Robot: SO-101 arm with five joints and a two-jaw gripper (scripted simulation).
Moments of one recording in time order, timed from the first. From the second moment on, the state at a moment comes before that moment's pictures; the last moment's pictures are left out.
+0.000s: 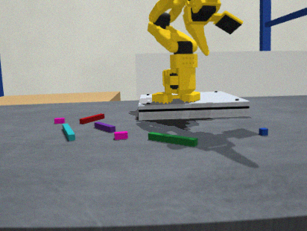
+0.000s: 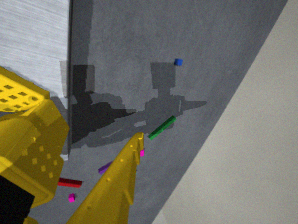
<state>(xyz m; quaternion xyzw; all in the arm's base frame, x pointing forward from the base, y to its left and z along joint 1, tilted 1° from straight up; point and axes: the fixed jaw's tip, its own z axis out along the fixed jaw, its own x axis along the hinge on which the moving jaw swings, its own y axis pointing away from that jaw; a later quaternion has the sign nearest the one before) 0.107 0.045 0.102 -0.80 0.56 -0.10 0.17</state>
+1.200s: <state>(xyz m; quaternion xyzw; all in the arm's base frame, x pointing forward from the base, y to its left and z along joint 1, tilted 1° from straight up) 0.107 0.045 0.102 -0.80 0.56 -0.10 0.17</state>
